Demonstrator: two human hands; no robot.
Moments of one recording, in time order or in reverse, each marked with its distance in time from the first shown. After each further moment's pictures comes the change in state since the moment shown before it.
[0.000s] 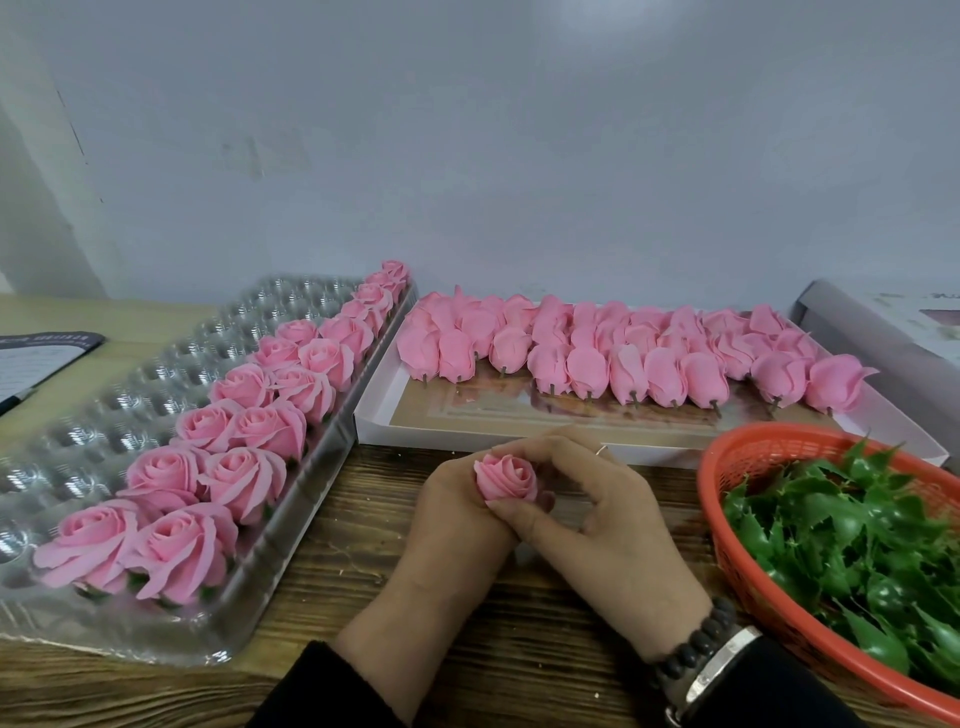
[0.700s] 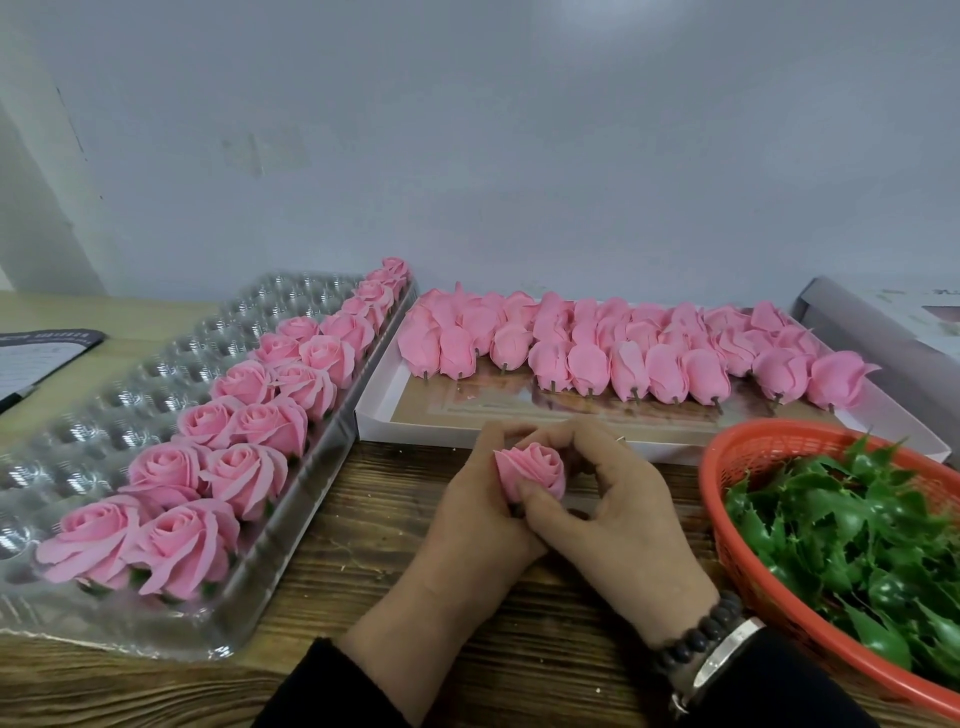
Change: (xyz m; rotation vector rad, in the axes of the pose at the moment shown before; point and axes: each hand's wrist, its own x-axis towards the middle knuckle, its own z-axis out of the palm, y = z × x) left_hand -0.002 -0.008 0.005 -0.059 -0.047 0.001; right_hand 0.000 0.004 -0.002 0.026 0.076 0.089
